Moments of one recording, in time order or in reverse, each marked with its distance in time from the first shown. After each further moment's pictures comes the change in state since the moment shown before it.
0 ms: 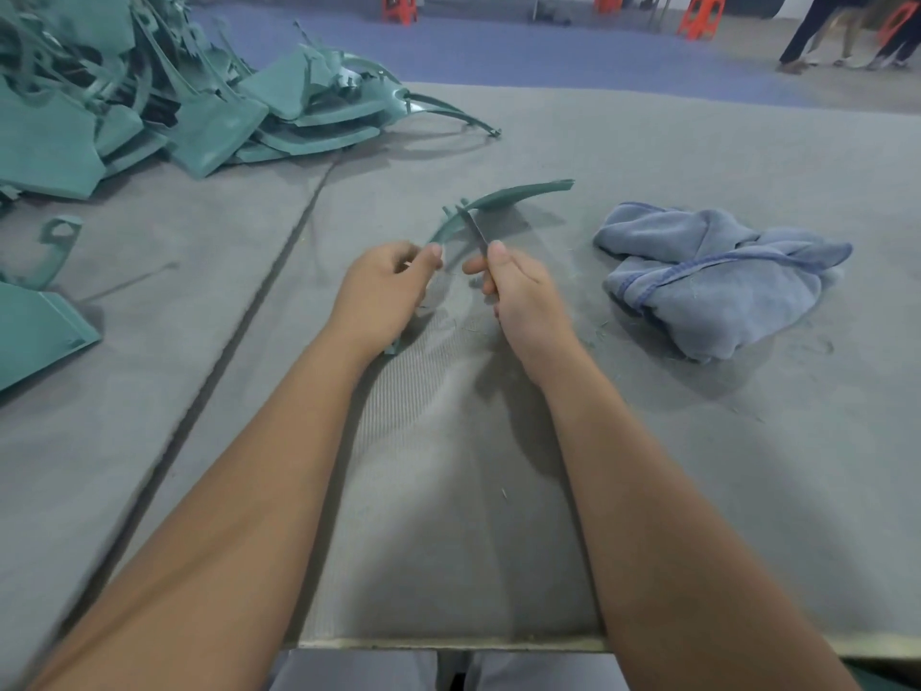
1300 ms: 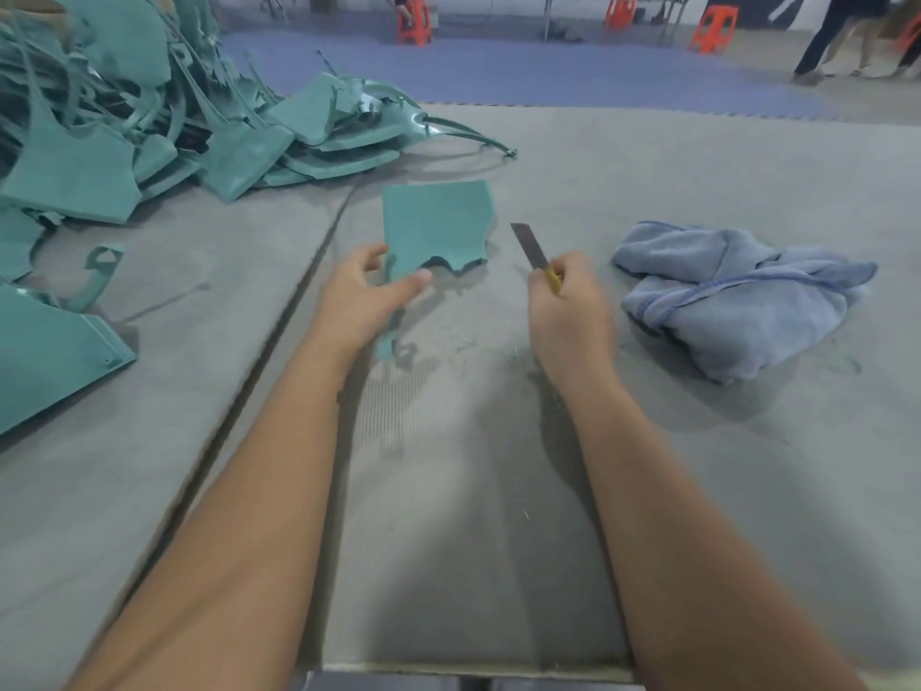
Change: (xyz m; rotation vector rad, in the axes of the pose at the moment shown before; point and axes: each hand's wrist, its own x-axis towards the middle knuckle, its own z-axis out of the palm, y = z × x) left_hand 0.009 -0.010 -0.036 -0.049 0.056 -0.151; right_hand 0.002 -0.001 -0.010 -0.373 0.303 -0.069
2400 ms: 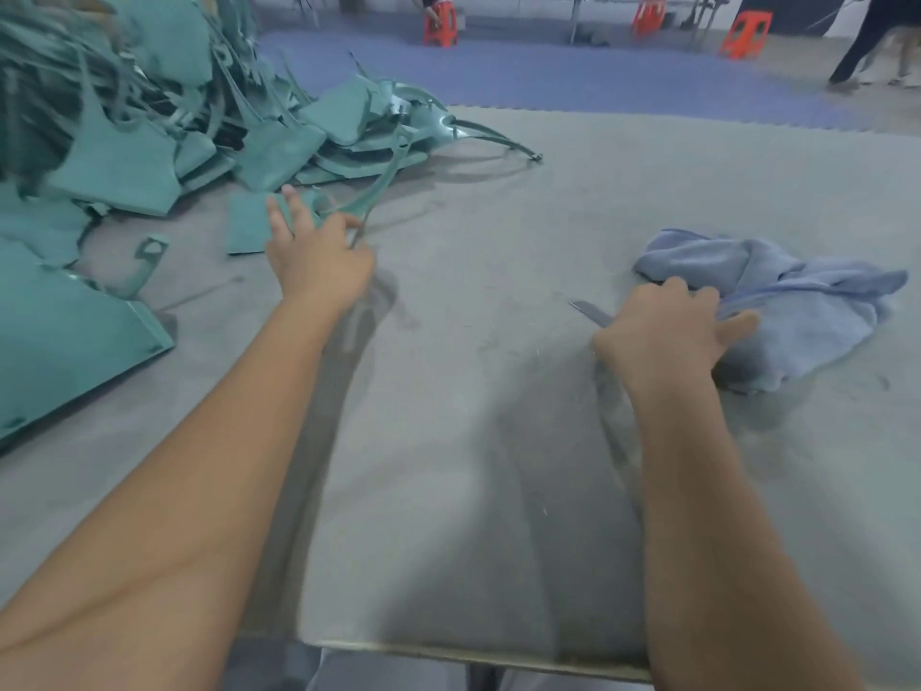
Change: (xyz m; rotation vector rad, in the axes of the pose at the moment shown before) left_hand 0.043 -0.009 -0.043 0.642 0.274 0.002; right_hand 0.007 0.002 -0.047 -1.080 -0.138 0.122
